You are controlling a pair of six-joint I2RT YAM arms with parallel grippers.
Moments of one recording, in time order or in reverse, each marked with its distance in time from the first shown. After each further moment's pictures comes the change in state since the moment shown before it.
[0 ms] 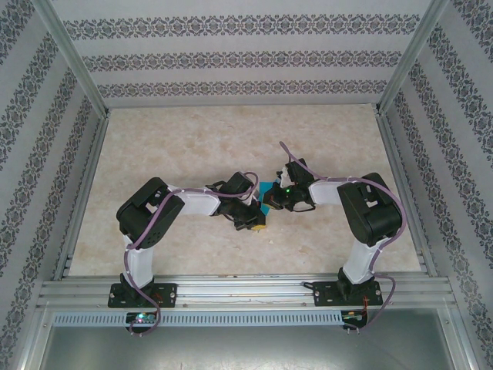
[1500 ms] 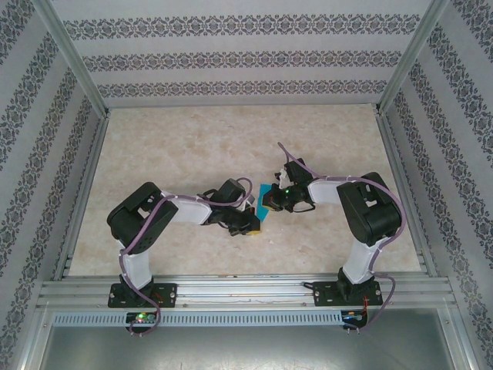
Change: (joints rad) left arm 0.000 -0.080 -0.175 0.160 0.004 0.001; right arm 0.000 0.006 0.018 -0.060 -0.023 -0.026
